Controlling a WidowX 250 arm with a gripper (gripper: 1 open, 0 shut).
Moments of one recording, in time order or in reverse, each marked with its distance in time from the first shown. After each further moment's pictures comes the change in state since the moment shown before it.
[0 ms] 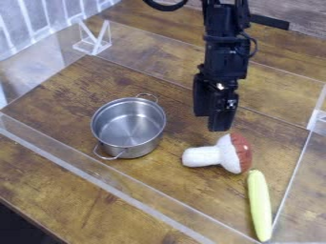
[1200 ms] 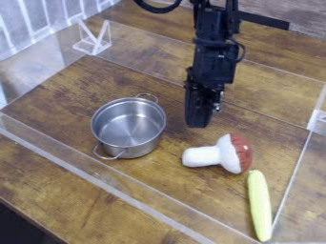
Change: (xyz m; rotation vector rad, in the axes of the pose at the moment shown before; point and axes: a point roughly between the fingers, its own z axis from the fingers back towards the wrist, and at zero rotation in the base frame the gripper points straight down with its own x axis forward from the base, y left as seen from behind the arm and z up) arm -0.013 -0.011 0.009 0.018 0.033 0.066
